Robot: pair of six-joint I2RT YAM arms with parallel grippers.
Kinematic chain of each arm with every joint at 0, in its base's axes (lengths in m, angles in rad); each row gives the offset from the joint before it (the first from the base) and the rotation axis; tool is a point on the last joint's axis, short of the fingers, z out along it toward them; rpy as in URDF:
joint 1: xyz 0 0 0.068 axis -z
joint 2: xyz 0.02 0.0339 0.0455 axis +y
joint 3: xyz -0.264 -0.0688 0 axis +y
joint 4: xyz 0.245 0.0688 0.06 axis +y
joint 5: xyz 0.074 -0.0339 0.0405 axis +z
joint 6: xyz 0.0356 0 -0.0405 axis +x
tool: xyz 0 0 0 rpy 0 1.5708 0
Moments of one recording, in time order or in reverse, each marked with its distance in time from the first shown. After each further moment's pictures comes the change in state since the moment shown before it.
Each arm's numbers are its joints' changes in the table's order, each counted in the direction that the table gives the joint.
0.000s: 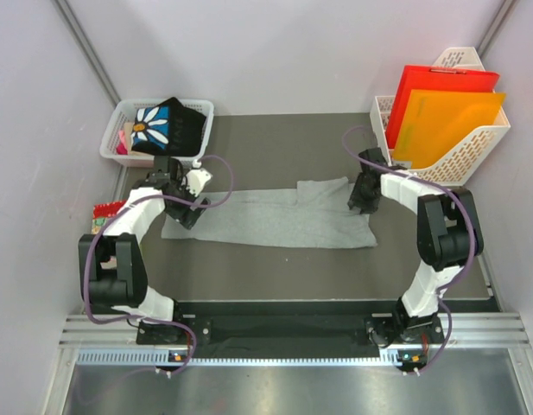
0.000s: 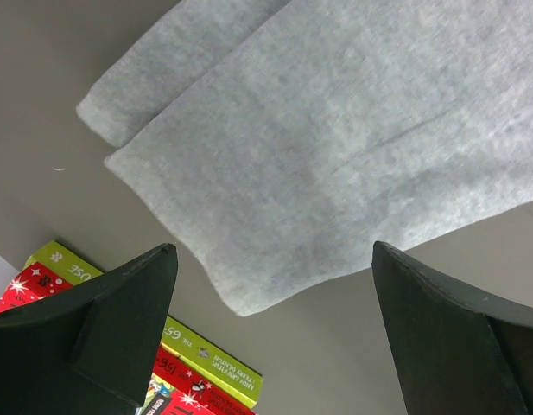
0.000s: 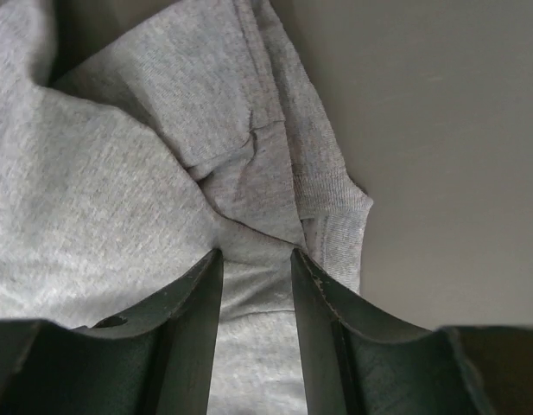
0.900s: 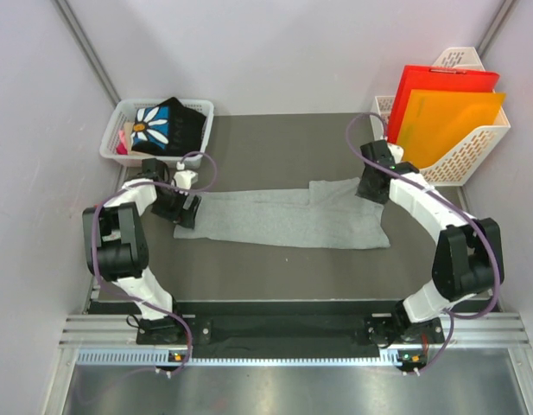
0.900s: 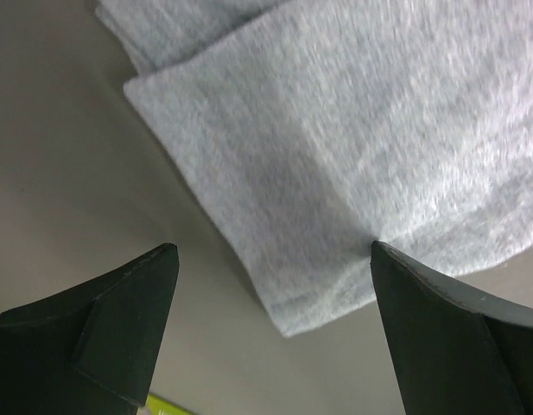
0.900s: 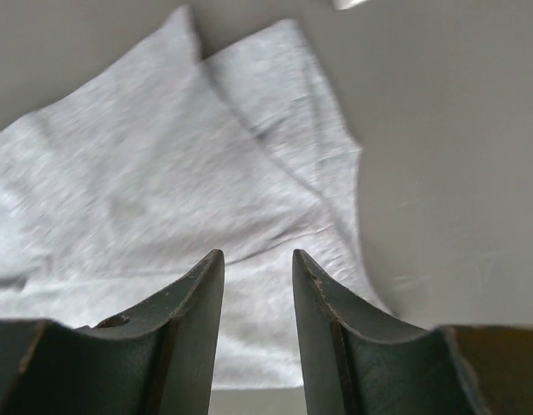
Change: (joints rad) left arm -0.150 0.200 -0.058 0.013 -0.170 -0.107; right arm -0.015 -0.235 -0.009 0.128 -0.233 0.005
